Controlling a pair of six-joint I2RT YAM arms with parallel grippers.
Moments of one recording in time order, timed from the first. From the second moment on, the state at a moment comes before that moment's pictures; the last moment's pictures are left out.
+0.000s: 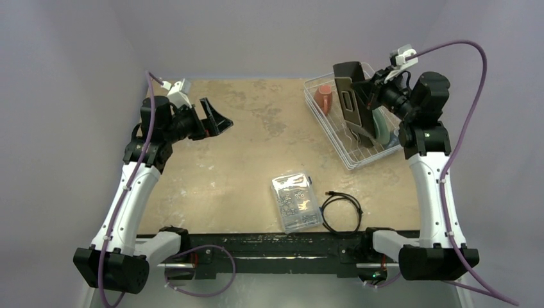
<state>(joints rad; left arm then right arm) -0.12 1.07 1.13 -0.47 0.48 -0.50 0.00 1.14 1.38 -0.30 -0.57 0.04</state>
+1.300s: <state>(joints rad) -0.12 1.12 1.11 -0.46 0.54 -0.52 -0.11 1.45 1.43 -0.60 -0.68 -0.21</state>
